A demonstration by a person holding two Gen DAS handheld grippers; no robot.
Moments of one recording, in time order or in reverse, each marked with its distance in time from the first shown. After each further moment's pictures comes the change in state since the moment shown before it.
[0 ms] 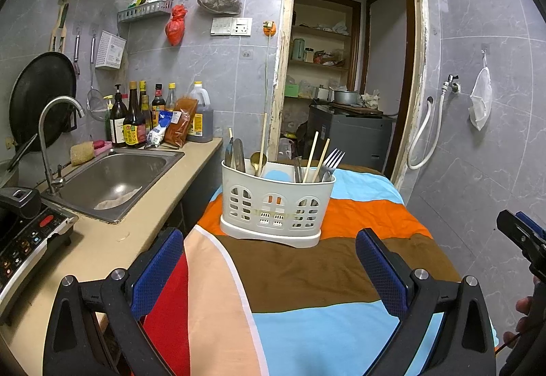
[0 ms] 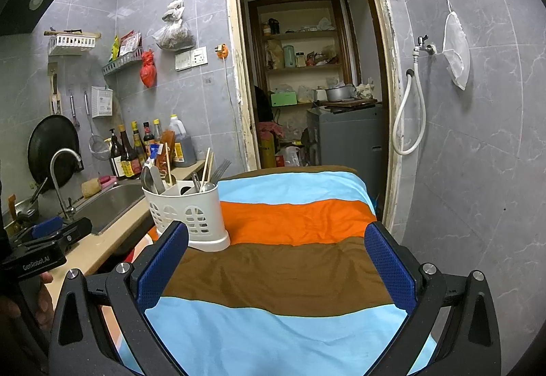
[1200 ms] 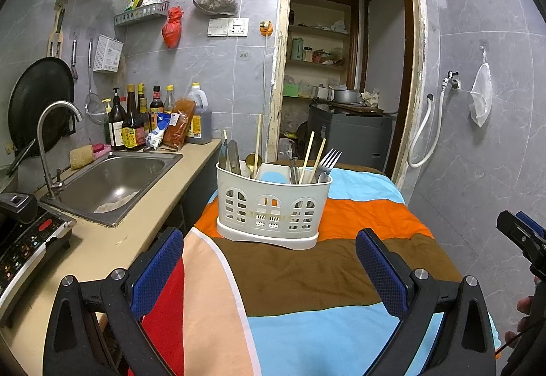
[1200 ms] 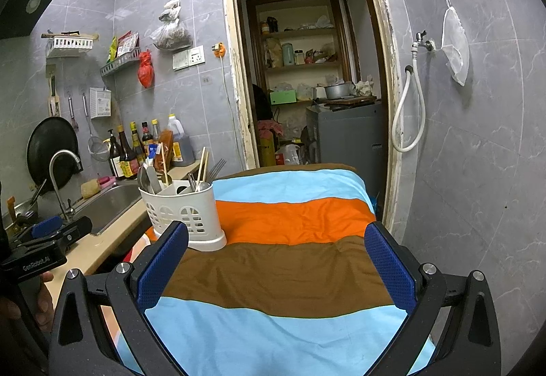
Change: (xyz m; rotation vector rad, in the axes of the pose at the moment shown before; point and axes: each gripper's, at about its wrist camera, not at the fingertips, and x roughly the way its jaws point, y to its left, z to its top) left arm 0.004 0.003 0.005 0.010 0.005 -0.005; right arm 0.003 0.005 -0.004 0.005 0.006 -0.002
